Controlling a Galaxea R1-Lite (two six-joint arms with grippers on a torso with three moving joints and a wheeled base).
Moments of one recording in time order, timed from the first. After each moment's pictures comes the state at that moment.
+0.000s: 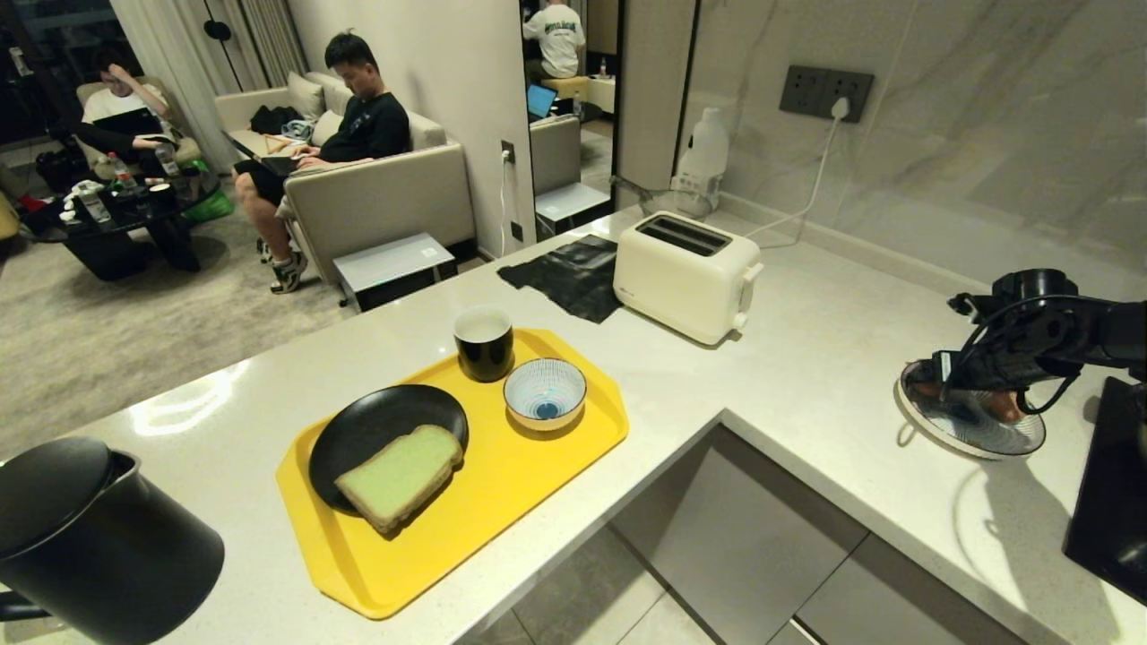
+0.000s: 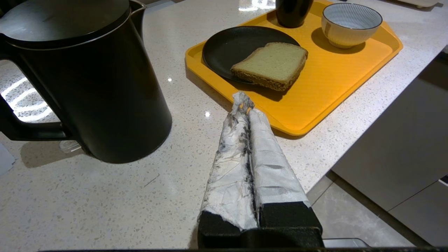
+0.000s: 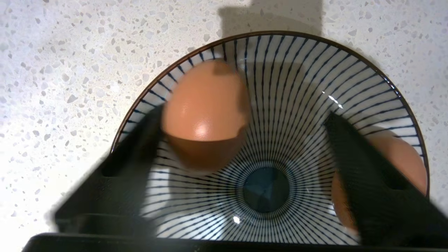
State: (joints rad) left arm 0.00 0.00 0.00 0.01 0.00 0.00; right arm -0.35 2.47 -1.97 0.28 0.07 -0.12
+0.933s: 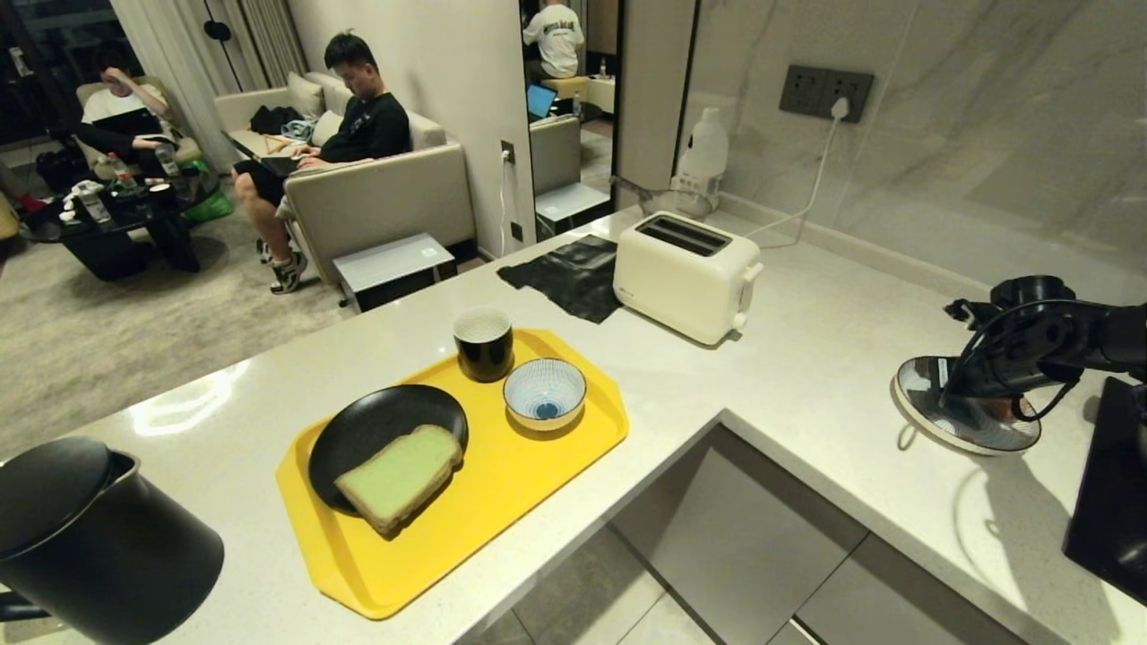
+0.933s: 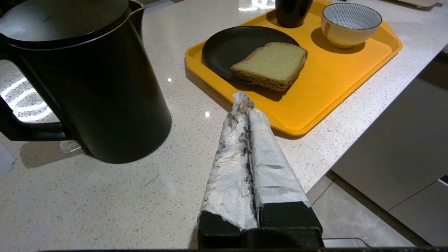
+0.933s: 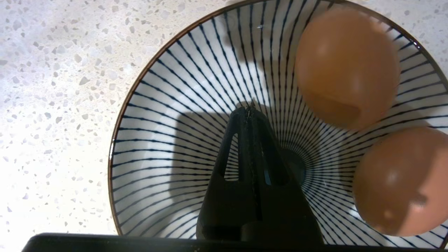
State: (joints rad) left arm 0.00 0.00 0.00 0.01 0.00 0.00; right arm -0.35 2.47 -1.95 0.29 0.12 -0.12
